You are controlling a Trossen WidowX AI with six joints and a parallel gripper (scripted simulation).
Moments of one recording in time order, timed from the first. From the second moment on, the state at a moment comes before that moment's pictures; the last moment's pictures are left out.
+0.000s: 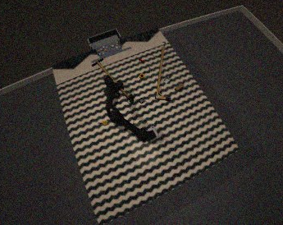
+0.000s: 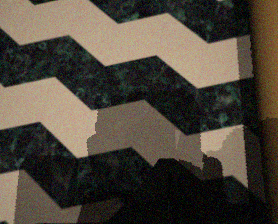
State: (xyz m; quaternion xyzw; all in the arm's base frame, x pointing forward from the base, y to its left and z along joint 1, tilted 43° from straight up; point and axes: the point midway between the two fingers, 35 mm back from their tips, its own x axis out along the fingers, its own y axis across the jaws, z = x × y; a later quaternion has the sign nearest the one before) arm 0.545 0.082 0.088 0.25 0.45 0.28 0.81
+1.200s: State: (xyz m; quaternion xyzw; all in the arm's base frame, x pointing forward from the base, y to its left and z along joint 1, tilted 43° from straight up) arm 0.552 0.063 0.065 0.25 0.46 0.27 0.81
